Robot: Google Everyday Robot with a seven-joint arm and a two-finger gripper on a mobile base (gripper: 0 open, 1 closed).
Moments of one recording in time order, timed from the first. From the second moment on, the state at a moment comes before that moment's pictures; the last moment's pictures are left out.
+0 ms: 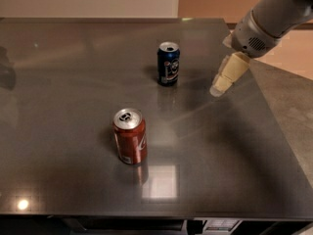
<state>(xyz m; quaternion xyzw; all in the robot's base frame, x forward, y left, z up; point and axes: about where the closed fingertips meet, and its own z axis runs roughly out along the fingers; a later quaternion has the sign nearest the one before) 0.582 -0.167 0.922 -0.57 0.79 0.07 0.24</state>
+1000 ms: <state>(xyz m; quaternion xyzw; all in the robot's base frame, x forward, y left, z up) 0.659 -0.095 0.909 -0.52 0.78 0.13 0.32</state>
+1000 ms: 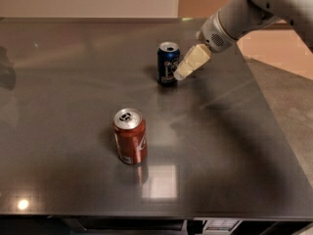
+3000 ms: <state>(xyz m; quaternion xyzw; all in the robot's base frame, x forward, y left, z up) 0.643 -0.048 0.914 -0.53 0.74 0.24 0.33</state>
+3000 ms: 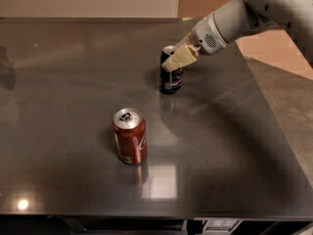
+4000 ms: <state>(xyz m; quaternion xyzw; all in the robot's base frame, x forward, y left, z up) 0.529 -0.056 0.940 -0.61 0.66 0.31 0.30</state>
